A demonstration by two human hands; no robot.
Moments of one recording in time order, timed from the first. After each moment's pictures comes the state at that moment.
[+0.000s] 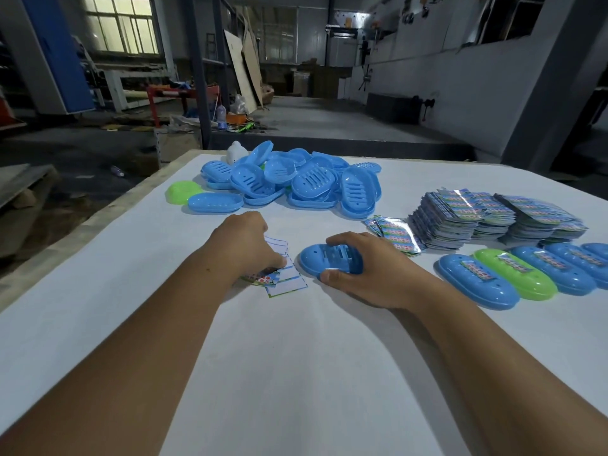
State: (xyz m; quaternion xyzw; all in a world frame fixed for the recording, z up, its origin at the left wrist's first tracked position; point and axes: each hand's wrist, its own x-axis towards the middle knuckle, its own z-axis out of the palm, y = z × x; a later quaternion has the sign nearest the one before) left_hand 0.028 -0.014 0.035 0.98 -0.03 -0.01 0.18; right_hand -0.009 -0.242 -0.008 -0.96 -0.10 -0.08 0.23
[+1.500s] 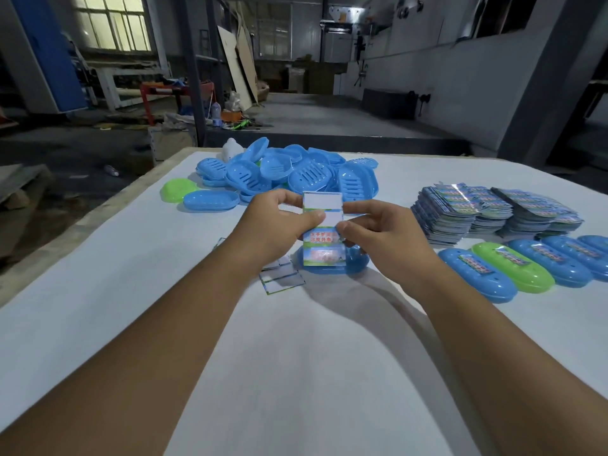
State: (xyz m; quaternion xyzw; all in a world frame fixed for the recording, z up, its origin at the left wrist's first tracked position) left_hand 0.018 -0.047 0.038 0.80 -0.12 0.02 0.59; right_hand -0.013 -0.234 0.014 -0.78 -0.05 -0.16 0.60
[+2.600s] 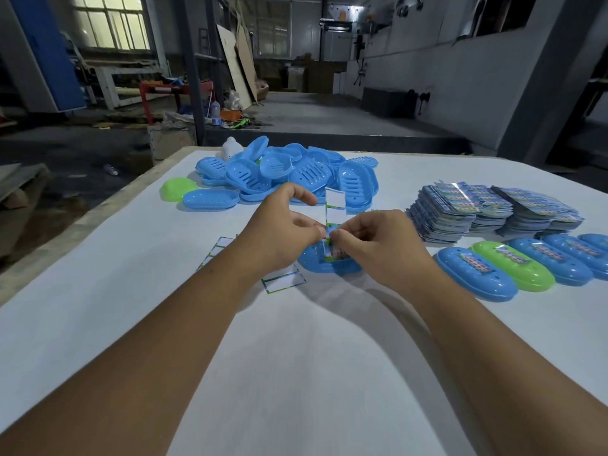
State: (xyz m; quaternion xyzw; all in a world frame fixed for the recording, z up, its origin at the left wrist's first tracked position) left_hand 0.015 -0.048 0.031 0.83 -0.19 0.01 0.53; right_hand -0.018 -0.226 0.010 -0.87 -0.03 -0.20 0.45
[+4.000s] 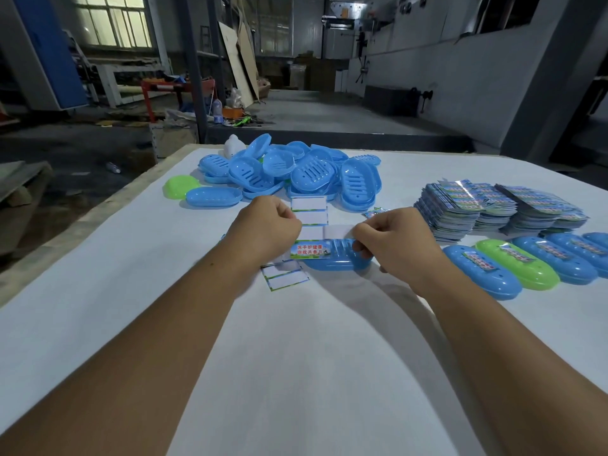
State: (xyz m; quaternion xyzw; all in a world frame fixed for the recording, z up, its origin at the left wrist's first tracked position) left_hand 0.030 -0.037 0.028 0.90 -0.06 0.06 0.43; right_hand -0.019 -0.234 0.017 -0.86 0.06 -0.16 0.48
